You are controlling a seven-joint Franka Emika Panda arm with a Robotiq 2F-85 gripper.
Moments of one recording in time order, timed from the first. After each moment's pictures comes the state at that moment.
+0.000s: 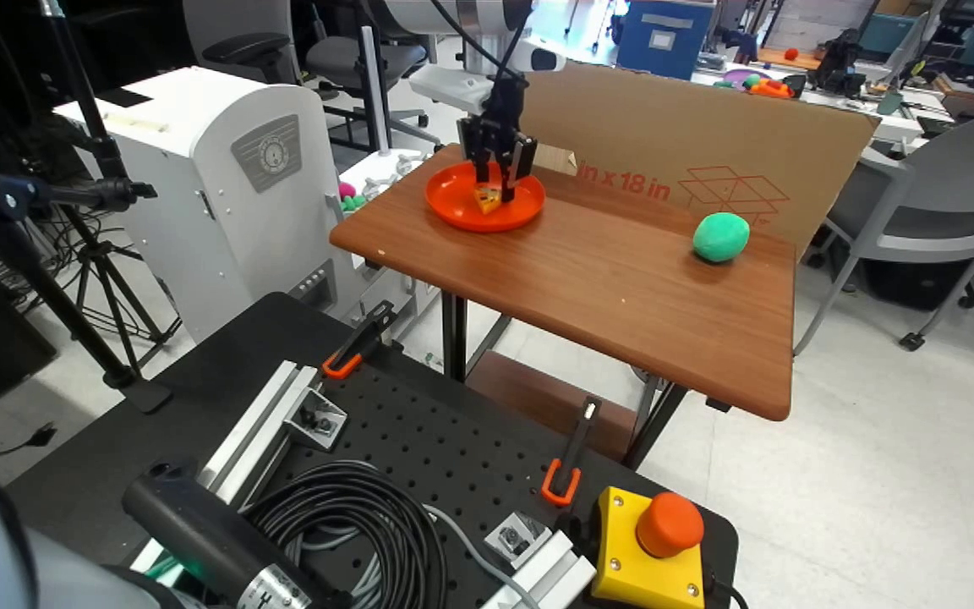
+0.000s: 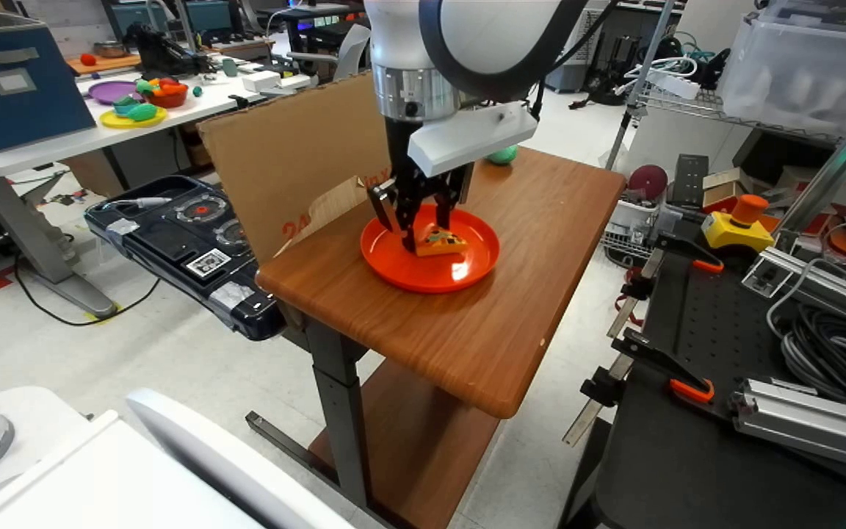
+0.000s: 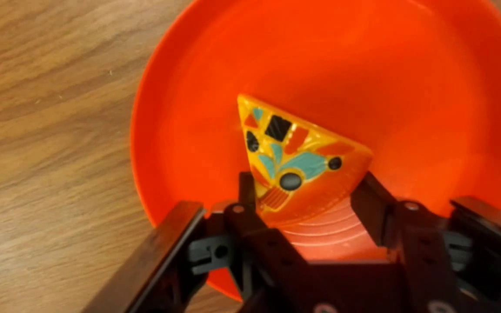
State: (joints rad) arm 0.28 0.68 -0.02 -1.74 -0.11 2.37 0.64
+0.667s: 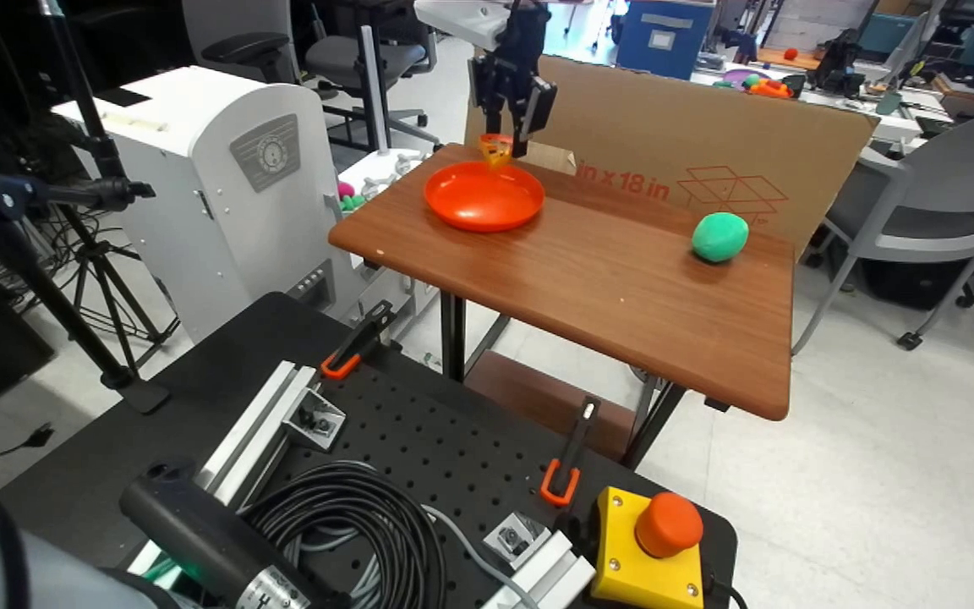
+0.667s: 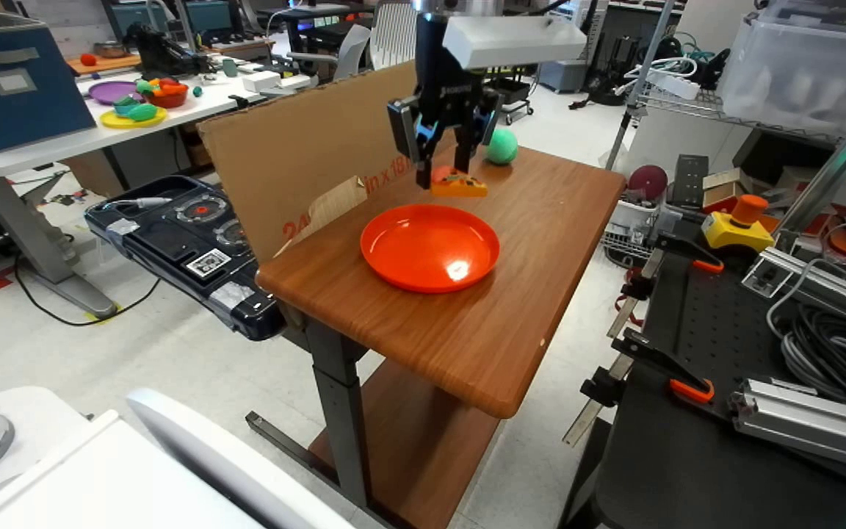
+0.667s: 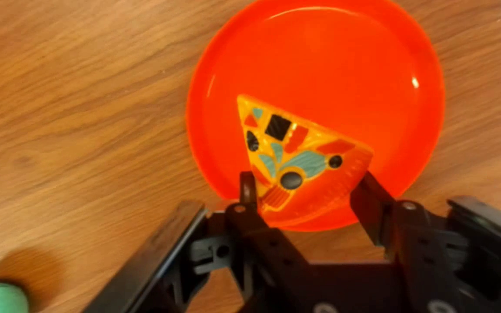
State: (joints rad) arm 0.23 0.46 -0.02 -1.89 -0.03 2.37 0.59
